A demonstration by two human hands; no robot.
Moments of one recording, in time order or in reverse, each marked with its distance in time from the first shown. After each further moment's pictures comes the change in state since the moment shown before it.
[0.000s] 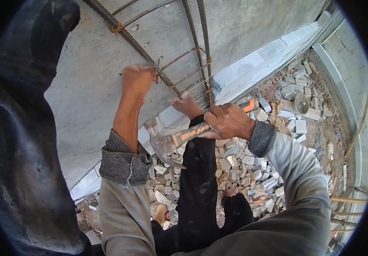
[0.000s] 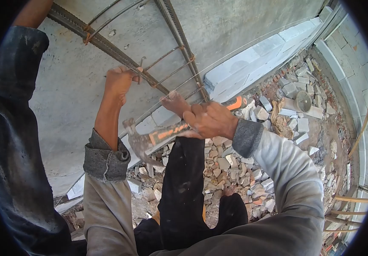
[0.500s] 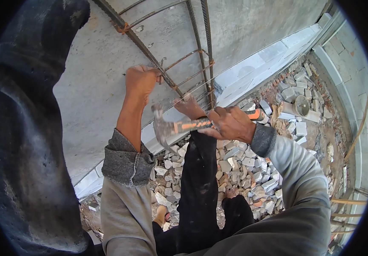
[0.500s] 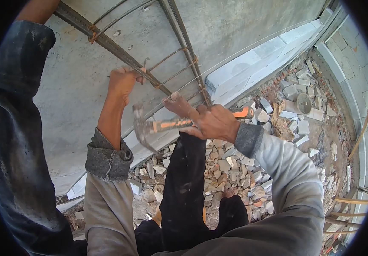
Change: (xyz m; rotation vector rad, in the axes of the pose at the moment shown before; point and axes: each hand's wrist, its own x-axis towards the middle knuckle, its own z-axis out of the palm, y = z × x) left_hand -0.003 0.001 -0.002 0.073 -0.008 -0.014; right_hand -0.002 0.001 0.014 0.009 0.092 -0.043
